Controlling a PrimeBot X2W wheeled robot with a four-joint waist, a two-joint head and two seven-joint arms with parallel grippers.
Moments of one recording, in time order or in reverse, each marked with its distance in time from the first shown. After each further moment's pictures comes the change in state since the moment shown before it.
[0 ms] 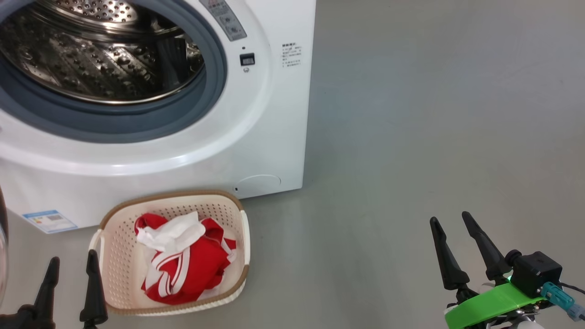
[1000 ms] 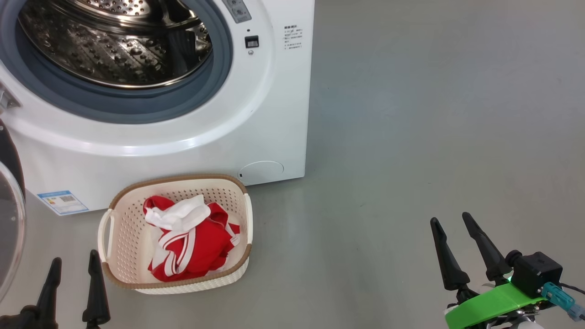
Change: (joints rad) left arm 0.001 -0.022 0.011 -0.004 0.015 0.000 0.000; right arm 0.000 -0.001 0.000 0.005 0.007 0.000 0.000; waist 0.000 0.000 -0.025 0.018
